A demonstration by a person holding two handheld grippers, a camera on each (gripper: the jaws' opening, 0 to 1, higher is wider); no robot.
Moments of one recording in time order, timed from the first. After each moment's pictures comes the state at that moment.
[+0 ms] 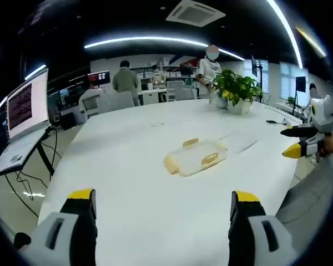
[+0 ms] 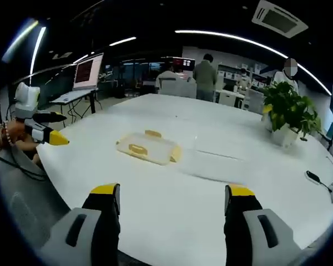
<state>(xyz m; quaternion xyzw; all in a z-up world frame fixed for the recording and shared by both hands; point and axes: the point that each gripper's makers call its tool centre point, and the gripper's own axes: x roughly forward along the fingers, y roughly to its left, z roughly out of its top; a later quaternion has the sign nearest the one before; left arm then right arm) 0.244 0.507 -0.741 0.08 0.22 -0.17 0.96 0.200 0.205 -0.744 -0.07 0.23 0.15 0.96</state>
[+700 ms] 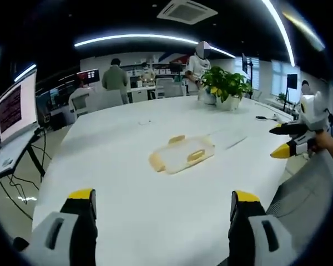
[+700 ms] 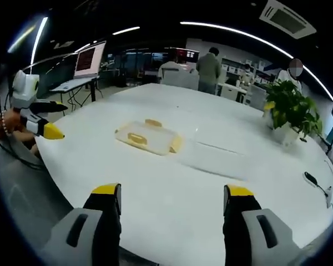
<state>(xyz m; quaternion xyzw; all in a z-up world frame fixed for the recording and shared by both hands) 0.235 0.489 -0.744 0.09 0.23 -0.21 0.95 0.197 0.202 -0.754 -0.09 0.26 0.14 0.95</state>
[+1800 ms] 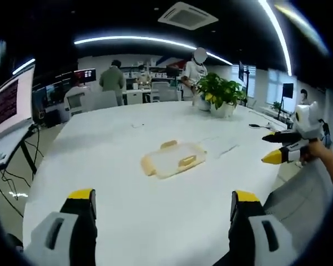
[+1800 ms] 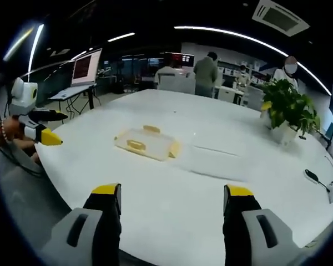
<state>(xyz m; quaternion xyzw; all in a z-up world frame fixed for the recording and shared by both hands) 0.235 0.479 -0.740 0.05 0.22 -0.24 0.95 0.199 0.205 -0.749 -0.08 0.24 0.14 0.96</state>
